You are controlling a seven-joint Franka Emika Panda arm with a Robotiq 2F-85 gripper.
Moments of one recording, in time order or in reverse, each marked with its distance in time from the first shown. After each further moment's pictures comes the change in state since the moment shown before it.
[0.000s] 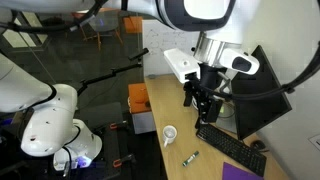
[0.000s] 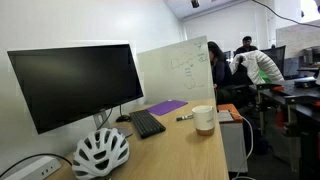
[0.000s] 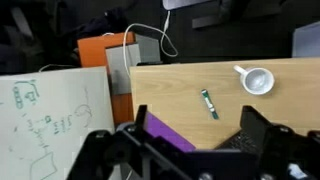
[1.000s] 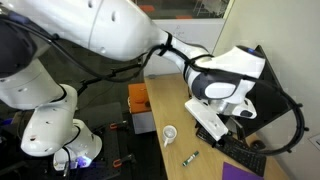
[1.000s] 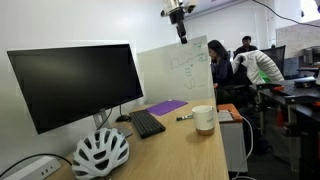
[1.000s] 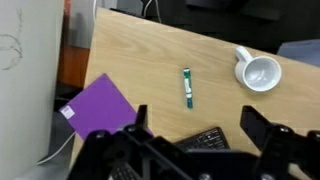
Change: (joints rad) arm -0.002 0.296 -0.084 -0.078 0.113 0.444 -0.361
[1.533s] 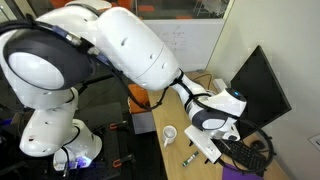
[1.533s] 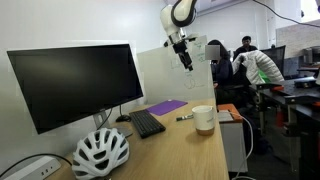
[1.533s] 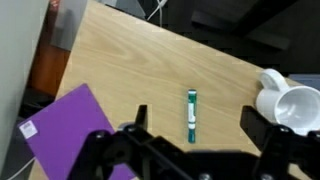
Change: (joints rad) arm -0.038 0.259 -0.002 -0.029 -0.037 0.200 -0.088
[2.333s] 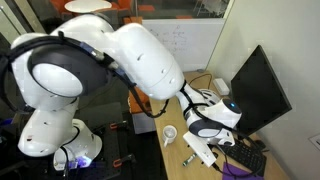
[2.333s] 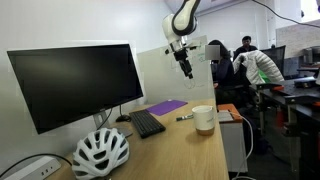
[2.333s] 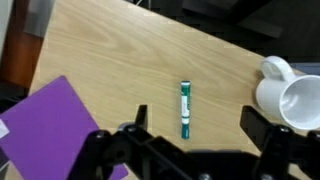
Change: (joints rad) arm -0.047 0.087 0.037 -0.005 0.077 0.110 -0.043
